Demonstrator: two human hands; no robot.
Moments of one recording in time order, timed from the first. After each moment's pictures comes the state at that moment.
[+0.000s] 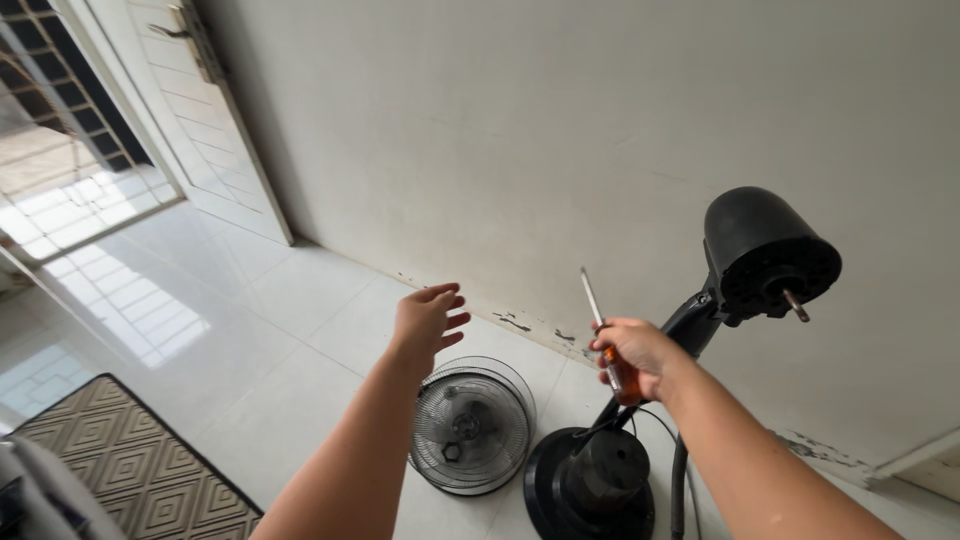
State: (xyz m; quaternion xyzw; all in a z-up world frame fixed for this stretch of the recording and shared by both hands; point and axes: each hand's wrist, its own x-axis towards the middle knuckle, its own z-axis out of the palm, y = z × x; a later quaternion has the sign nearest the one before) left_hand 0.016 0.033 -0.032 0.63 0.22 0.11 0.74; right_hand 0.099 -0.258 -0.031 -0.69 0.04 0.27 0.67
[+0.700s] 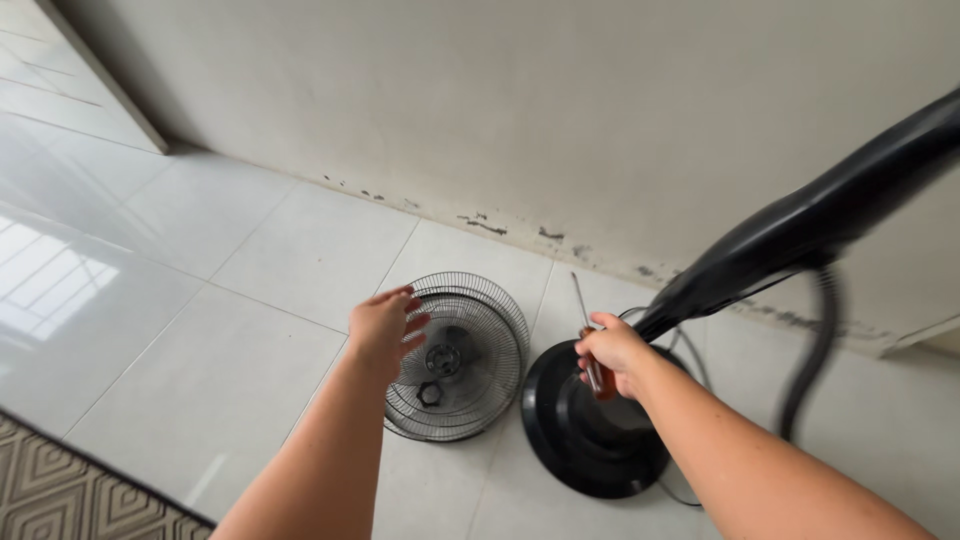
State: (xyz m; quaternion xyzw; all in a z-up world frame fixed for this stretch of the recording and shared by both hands) left_hand 0.107 0.097 -0.317 0.56 0.36 0.02 0.75; right_hand 0.172 -0.212 -0.355 -0.73 0.22 0.27 0.59
